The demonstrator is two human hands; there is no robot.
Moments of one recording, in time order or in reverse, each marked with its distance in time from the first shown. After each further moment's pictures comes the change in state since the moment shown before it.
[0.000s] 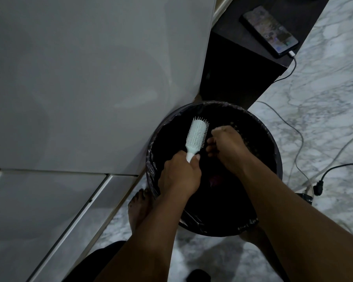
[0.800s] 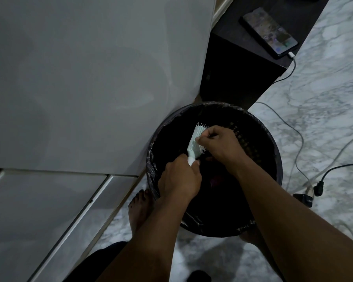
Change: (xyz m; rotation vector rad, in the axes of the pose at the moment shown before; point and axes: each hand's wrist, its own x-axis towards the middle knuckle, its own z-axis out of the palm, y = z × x) left_hand -0.003 -0.004 0.002 0.142 -0.018 0.018; right_hand 0.001 0.010 0.001 -0.333 -0.015 -0.190
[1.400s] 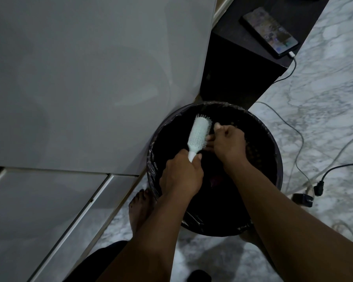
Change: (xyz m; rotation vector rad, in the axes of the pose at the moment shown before) left_hand 0.004 0.000 0.002 -0.088 0.053 0.037; right_hand 0.000 0.001 0.004 0.190 0.259 0.007
